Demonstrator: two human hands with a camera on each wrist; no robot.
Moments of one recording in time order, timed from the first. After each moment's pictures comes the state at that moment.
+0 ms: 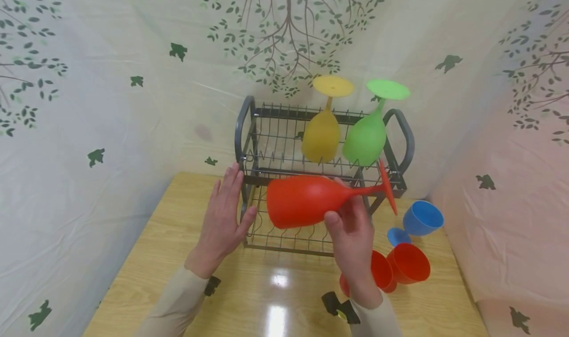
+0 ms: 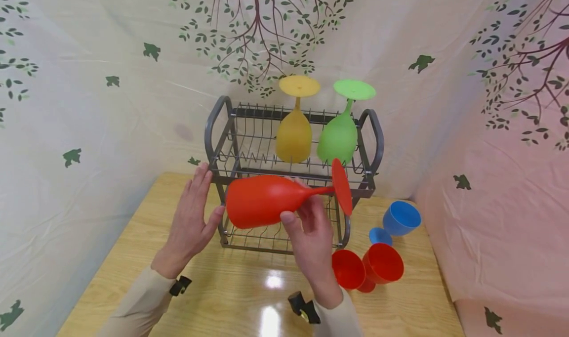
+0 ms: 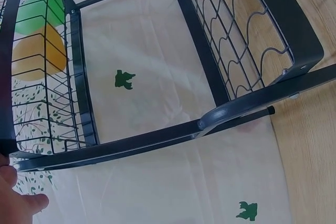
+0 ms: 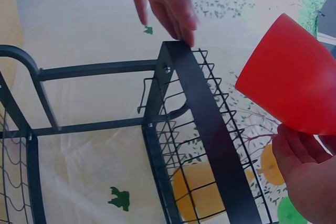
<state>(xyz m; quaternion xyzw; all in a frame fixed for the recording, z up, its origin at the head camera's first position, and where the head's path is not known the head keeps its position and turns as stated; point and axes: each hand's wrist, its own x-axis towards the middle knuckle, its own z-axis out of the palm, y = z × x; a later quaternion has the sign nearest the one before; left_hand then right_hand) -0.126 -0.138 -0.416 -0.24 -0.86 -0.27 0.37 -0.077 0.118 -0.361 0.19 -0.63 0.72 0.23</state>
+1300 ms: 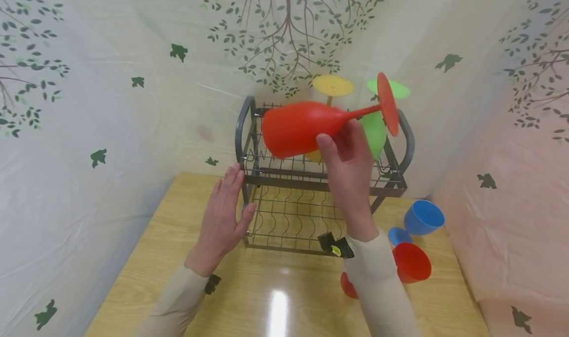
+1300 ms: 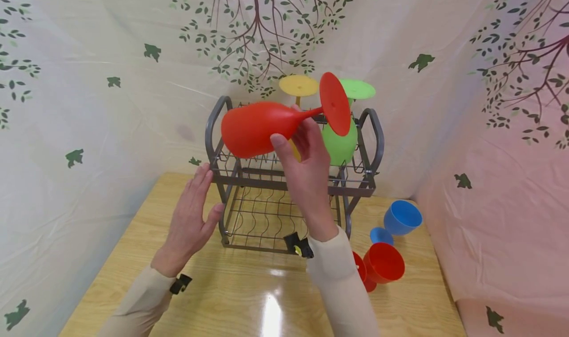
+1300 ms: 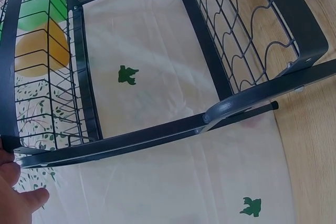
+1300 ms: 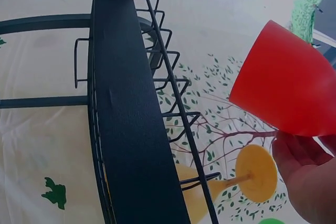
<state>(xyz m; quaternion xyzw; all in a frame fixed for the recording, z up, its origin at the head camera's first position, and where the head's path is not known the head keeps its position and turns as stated) -0.127 -0.139 -0.412 -0.25 -0.84 -0.27 0.39 -0.154 0.102 -0.278 0.25 -0.65 0.66 0.29</state>
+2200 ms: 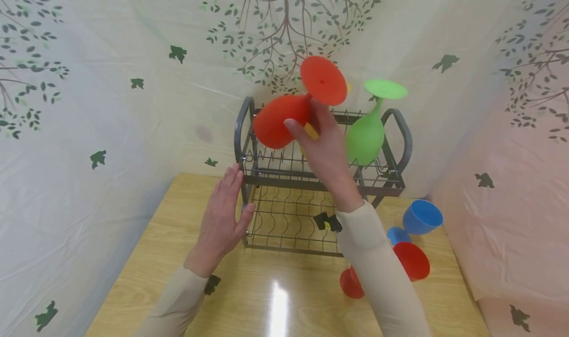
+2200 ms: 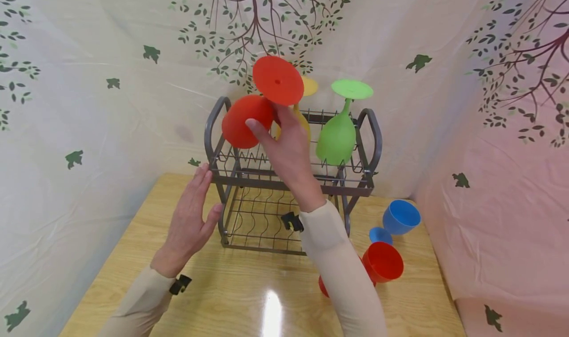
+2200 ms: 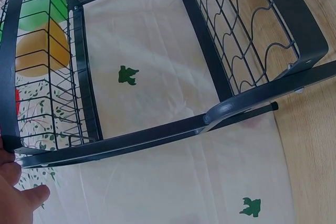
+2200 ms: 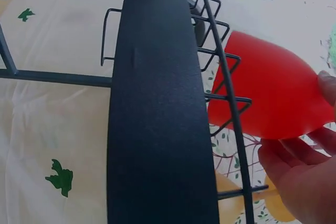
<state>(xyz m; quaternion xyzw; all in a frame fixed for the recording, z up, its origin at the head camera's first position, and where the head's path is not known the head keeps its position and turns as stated) -0.127 -0.138 -0.412 -0.25 -0.84 -0.28 0.40 -0.196 0.083 -0.262 0.24 -0.76 0.57 0.21</state>
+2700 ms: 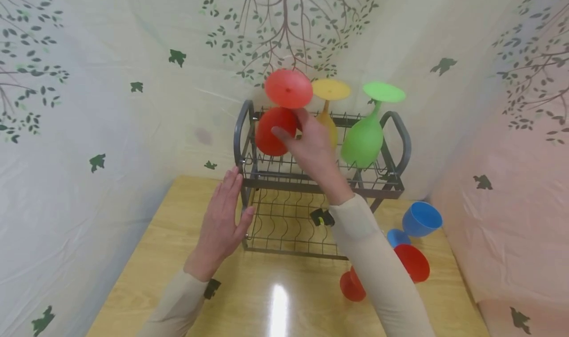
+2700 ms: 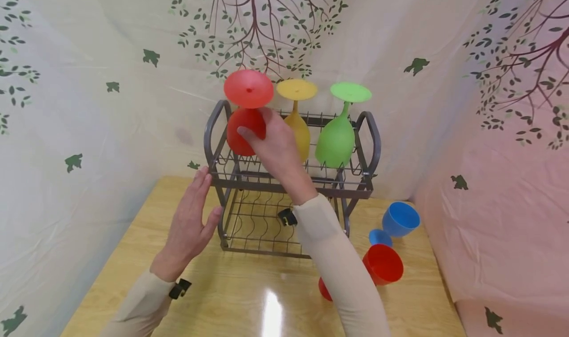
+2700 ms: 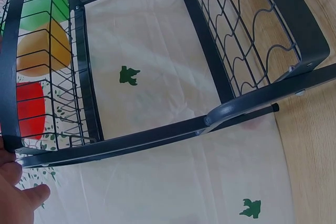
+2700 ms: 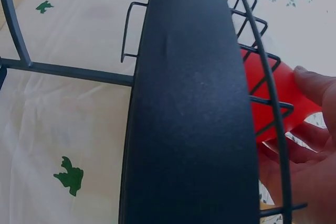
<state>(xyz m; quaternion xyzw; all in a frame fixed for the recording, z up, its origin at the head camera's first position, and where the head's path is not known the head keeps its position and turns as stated) -0.125 -0.139 -0.412 -0.25 -0.85 -0.27 0.38 -0.214 0.068 -0.263 0.23 -0.85 0.45 0.18</state>
